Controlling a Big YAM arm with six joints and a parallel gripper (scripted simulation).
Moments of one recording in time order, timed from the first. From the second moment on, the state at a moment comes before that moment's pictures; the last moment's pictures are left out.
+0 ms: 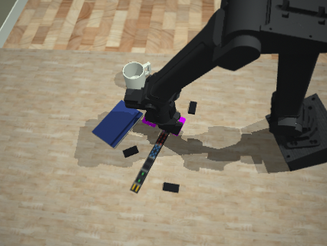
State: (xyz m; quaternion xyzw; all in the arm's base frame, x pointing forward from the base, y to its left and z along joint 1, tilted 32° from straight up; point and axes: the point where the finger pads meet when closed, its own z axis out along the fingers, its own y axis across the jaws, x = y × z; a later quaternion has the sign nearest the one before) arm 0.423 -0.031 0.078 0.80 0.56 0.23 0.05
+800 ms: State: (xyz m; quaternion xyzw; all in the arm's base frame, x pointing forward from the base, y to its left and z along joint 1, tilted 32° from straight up) arm 0.392 -0.042 0.134 0.80 0.55 0.23 0.06
